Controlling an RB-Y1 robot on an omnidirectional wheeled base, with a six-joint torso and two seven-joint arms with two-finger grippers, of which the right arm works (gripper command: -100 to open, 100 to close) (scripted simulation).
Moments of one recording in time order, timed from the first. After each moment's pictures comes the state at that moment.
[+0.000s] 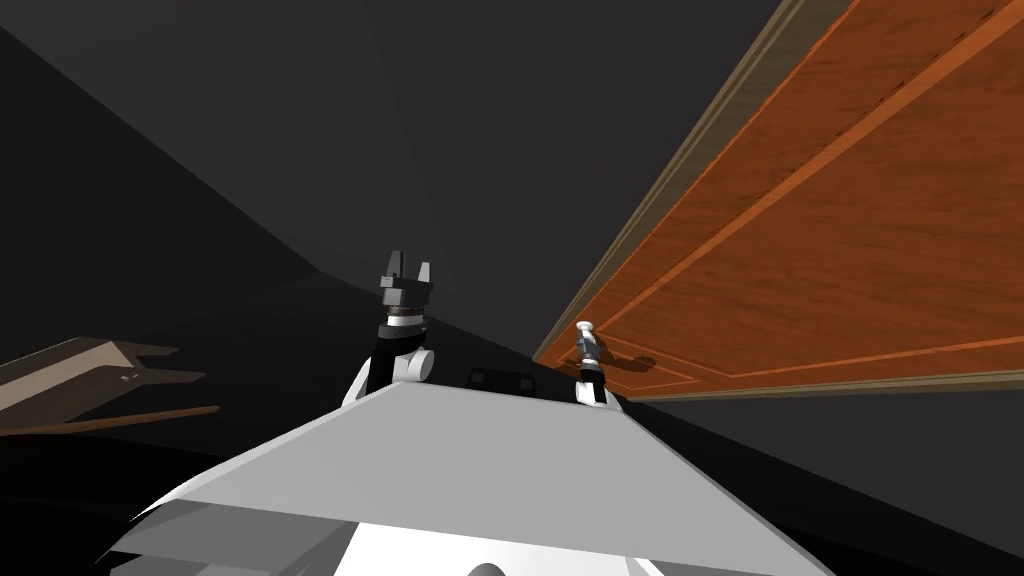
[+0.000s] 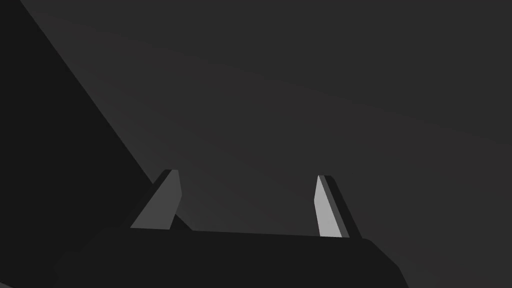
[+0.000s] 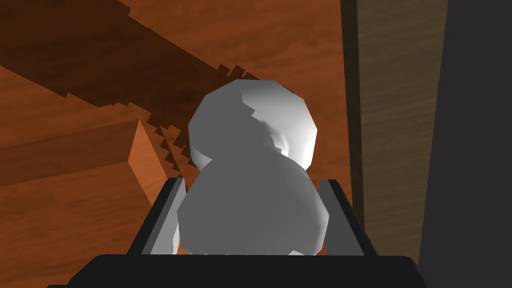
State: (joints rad) arm -0.03 -0.21 -0.28 -0.64 0.07 -0.87 1.09
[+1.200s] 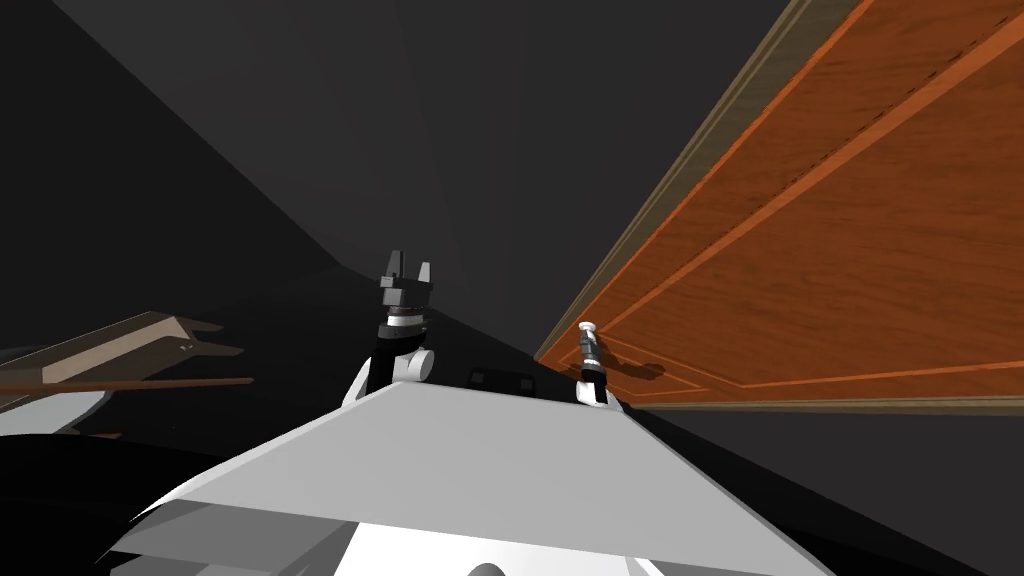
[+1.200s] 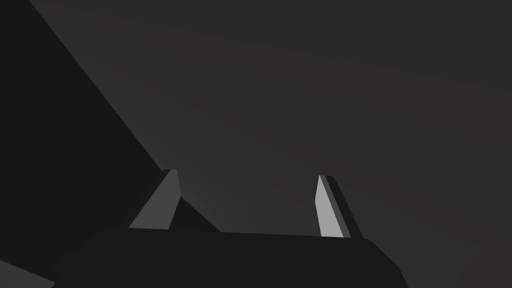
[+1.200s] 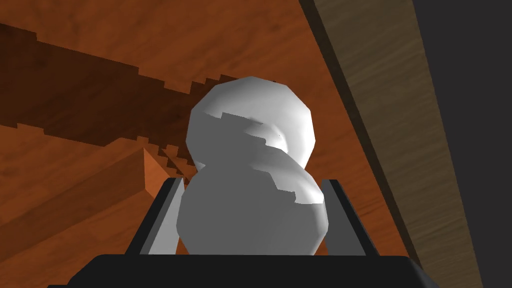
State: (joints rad) arm -0.03 -0.21 -0.30 -0.63 0.05 -0.86 0.81
